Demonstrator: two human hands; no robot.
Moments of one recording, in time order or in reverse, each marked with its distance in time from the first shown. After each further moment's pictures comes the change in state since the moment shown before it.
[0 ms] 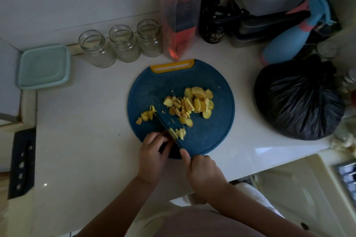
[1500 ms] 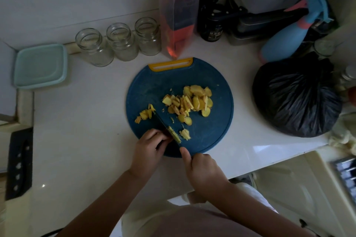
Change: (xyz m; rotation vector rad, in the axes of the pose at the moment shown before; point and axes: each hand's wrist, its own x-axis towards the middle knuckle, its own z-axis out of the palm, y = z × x) left_hand 0.012 -0.008 -0.013 0.003 -0.142 0.114; right_hand -0.001 0.002 0.001 0.036 -0.011 -0.009
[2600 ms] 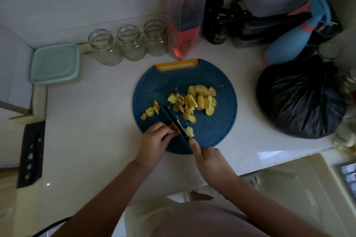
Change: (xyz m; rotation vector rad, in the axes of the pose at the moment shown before) left_hand 0.012 0.007 -0.004 -0.025 -0.031 -0.012; right_hand -0.001 0.007 -0.017 0.177 -0.007 -0.063
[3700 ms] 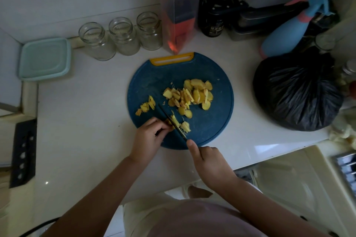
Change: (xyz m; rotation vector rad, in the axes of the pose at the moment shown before) left_hand 0.001 -0.003 -0.001 -0.023 -0.023 -0.004; right_hand -0.009 0.007 0.003 -0.033 0.018 -0.021
